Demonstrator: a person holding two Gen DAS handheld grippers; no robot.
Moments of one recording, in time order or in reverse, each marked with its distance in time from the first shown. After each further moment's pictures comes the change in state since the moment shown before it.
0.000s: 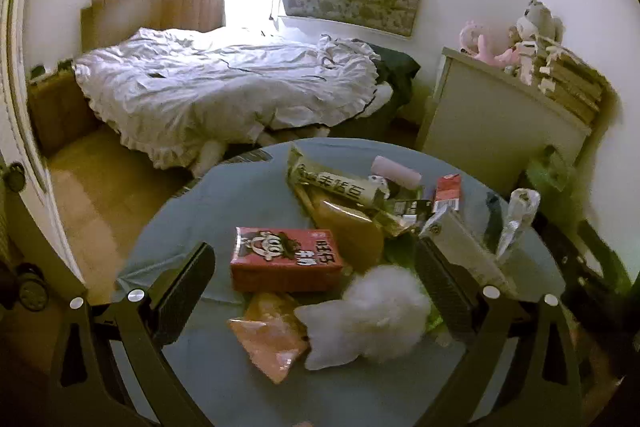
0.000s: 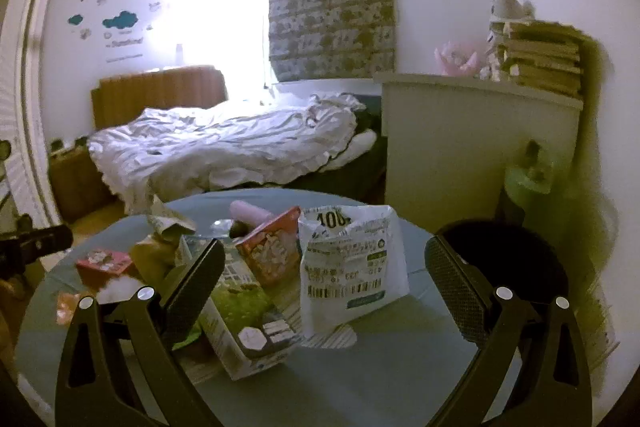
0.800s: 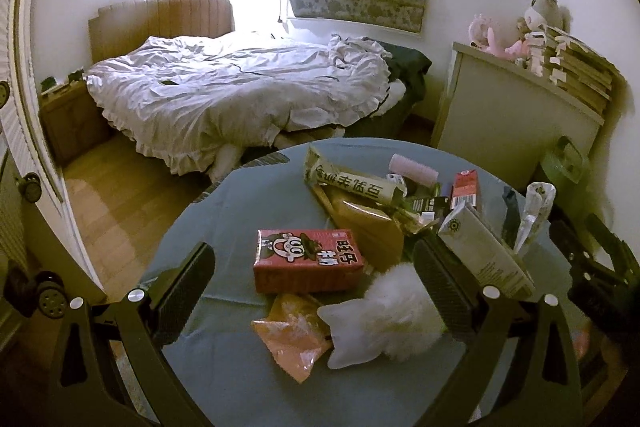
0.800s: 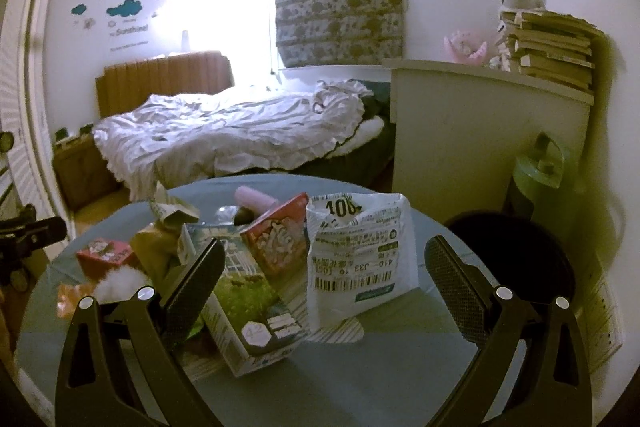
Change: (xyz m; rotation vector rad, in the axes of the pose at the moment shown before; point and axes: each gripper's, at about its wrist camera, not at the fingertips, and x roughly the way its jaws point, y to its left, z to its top) left arm -0.003 0.002 0.006 0.022 0.022 0.053; right arm 0.009 0.002 -0.005 -0.019 0.037 0.013
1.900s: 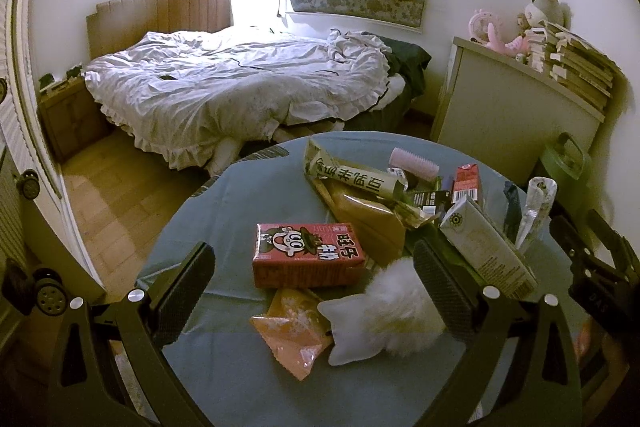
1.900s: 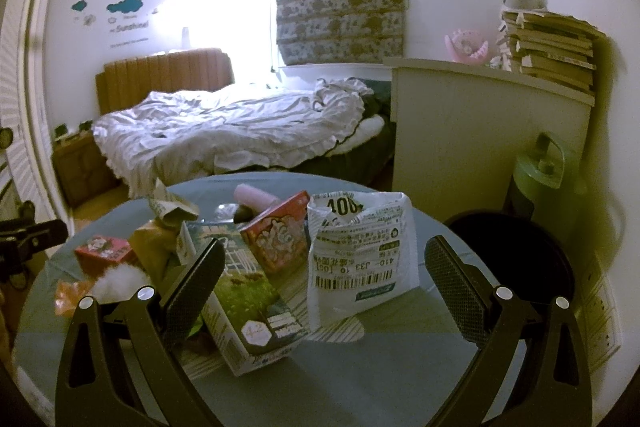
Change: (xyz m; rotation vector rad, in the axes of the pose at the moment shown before) left arm 0.002 0.000 -0.002 0.000 0.010 0.000; right arm 0.002 0.000 0.001 -0.012 -0.002 0.003
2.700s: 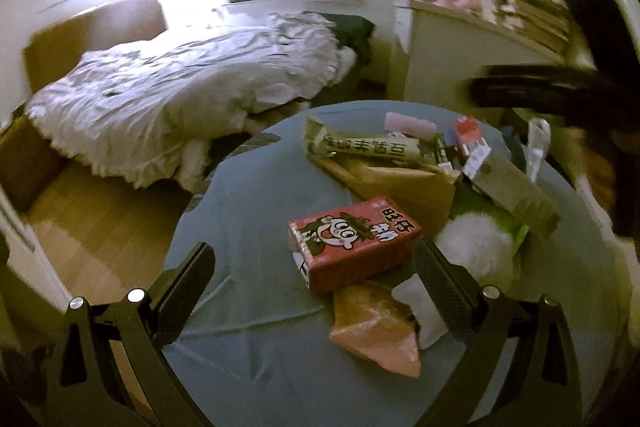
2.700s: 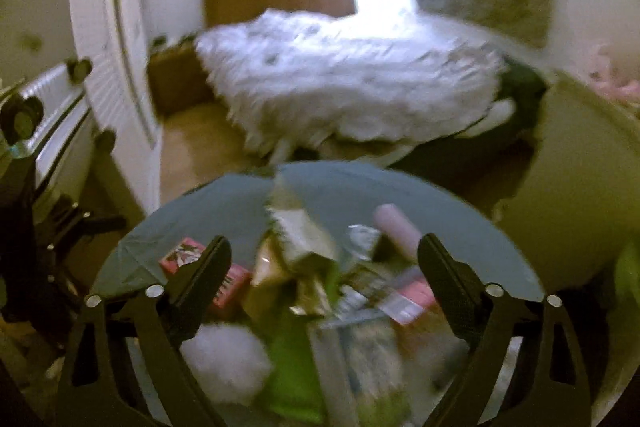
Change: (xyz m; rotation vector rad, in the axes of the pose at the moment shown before) left arm 0.037 0.051 -0.002 0.230 0.065 -0.195; right arm 0.098 0.120 0.094 -0.310 0.382 0.405
